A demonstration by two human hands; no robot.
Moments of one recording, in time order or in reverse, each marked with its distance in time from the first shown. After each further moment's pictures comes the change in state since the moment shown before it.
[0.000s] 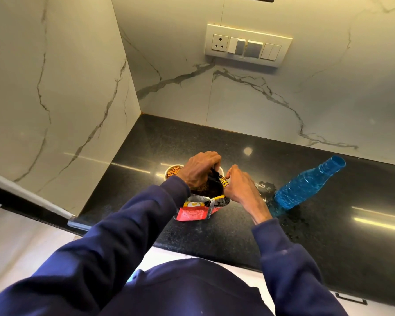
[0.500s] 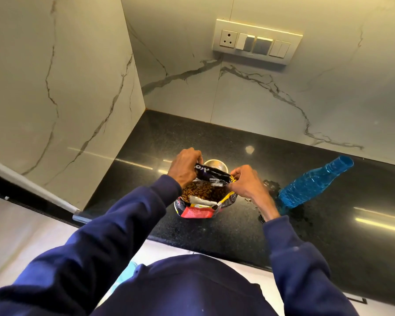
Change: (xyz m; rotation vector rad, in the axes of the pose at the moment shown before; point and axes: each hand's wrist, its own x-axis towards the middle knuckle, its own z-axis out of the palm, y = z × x) left_hand -0.034 -0.031 -0.009 -0.082 0.070 -0.378; right_hand 0.010 0.004 -0.004 0.201 -0.117 0.056
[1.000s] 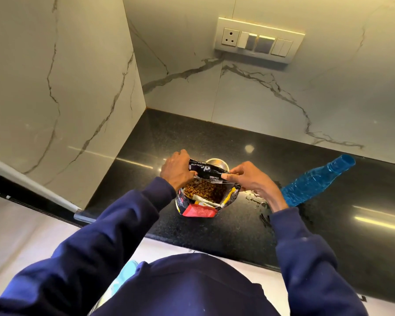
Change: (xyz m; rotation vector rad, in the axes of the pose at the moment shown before) left_hand -0.014 -0.013 -0.004 0.073 -0.025 -0.227; right_hand 0.005 -0.006 -0.018 0.114 -0.193 -0.037
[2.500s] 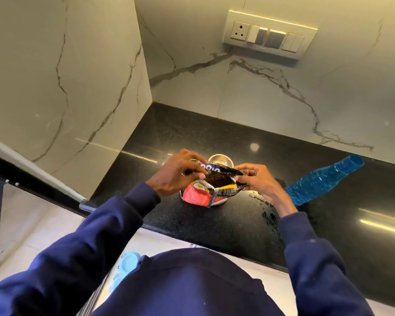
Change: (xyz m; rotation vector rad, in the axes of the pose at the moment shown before) left_hand -0.031 -0.026 -0.018 -0.197 -0.006 0.580; right_hand 0.008 0.045 0.000 0.338 0.018 -0.086
